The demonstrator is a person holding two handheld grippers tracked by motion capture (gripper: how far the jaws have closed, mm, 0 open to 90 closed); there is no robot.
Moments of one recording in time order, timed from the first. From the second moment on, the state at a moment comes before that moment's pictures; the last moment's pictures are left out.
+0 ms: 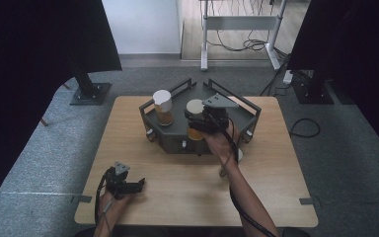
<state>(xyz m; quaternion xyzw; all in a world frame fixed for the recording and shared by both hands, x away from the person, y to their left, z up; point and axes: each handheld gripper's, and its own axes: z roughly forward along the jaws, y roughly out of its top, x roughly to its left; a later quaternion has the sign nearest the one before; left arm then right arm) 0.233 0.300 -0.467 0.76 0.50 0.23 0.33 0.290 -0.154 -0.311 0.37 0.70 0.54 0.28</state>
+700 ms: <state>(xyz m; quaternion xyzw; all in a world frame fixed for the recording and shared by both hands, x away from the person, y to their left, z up) 0.234 0.300 -0.467 0.77 0.50 0.23 0.33 0.337 -0.141 -0.314 0.38 0.70 0.53 0.29</state>
